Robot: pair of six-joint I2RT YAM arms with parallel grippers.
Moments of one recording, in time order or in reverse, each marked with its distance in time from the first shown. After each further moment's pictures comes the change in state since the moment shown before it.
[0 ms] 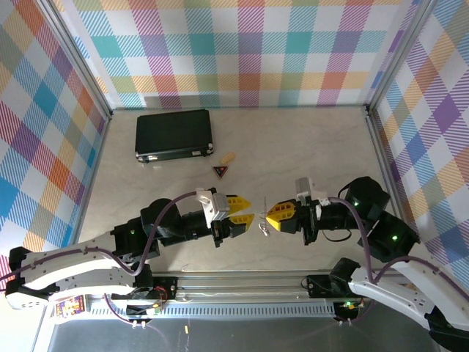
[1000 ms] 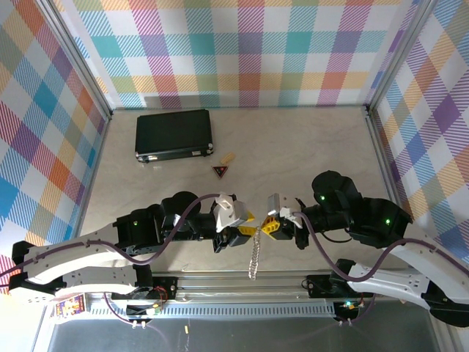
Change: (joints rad) left arm -0.001 0.114 0.159 -0.343 0.100 0.036; right arm 0.180 0.184 0.198 -0.458 0.256 -0.333
